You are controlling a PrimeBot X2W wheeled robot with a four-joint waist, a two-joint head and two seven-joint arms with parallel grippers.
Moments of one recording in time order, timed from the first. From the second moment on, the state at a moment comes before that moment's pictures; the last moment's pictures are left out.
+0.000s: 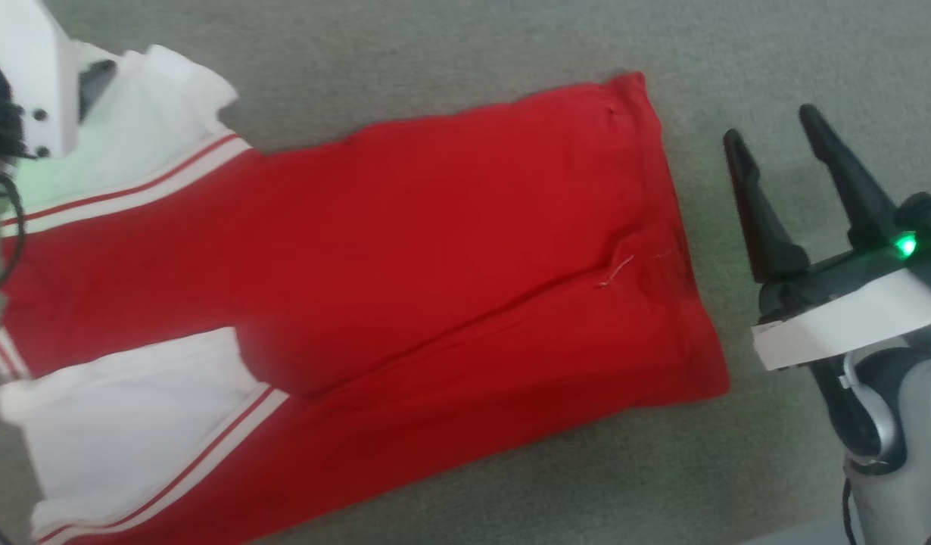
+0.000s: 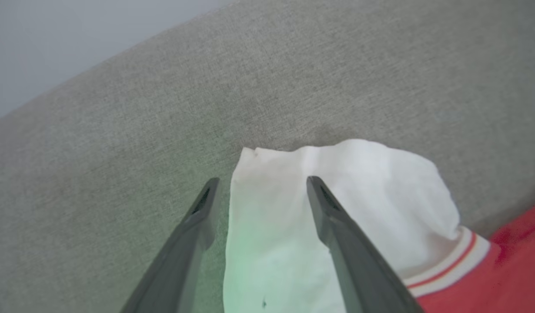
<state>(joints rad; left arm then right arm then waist) -1.12 0.77 -0.61 0.38 -0.84 0.06 0.82 -0.33 -0.23 0.09 -0.19 0.32 0.13 0.05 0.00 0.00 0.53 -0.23</state>
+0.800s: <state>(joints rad) -1.21 0.69 -0.60 0.60 -0.89 0.07 0.90 -0.63 -0.28 0.19 0.00 0.45 0.13 0.46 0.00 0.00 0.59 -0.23</state>
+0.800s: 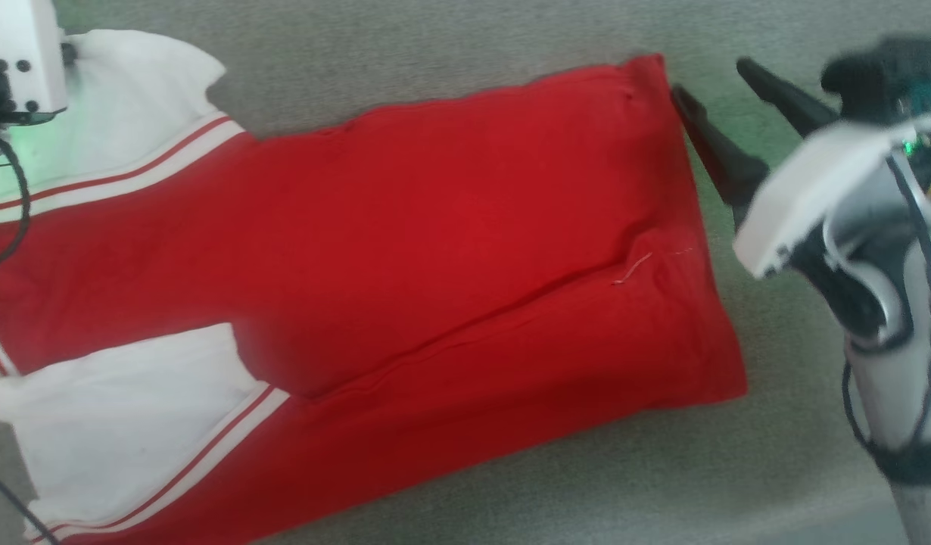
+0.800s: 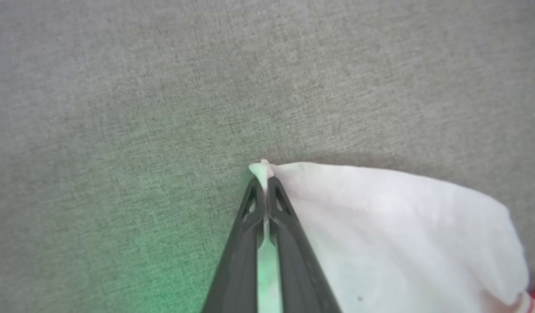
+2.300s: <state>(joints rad) -1.16 0.64 -0.67 0.37 -0.89 0.13 0.94 -0.80 -0.47 0.35 0.23 0.49 0.13 0.76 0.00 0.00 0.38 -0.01</state>
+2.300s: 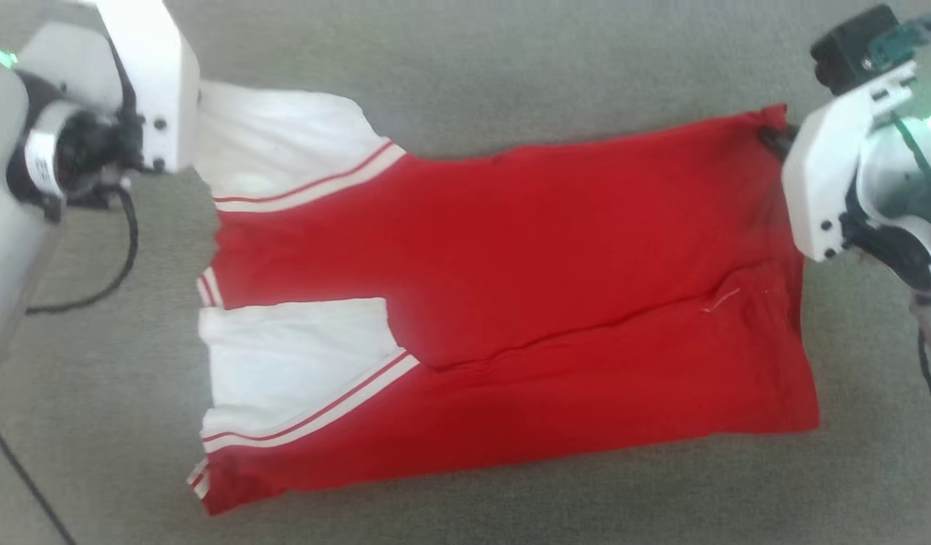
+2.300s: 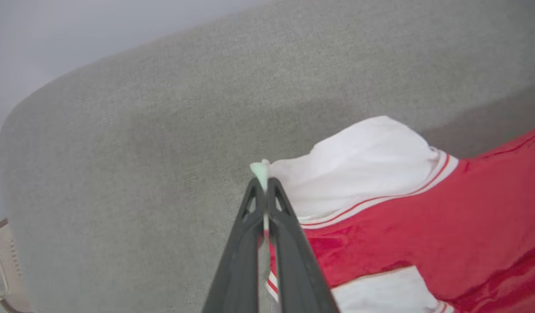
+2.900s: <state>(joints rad) -0.72 0.85 -0.67 -0.30 -0.98 0.41 1.07 -0.40 -0.54 0.13 -0.04 0.49 0.13 0.95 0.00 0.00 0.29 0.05</state>
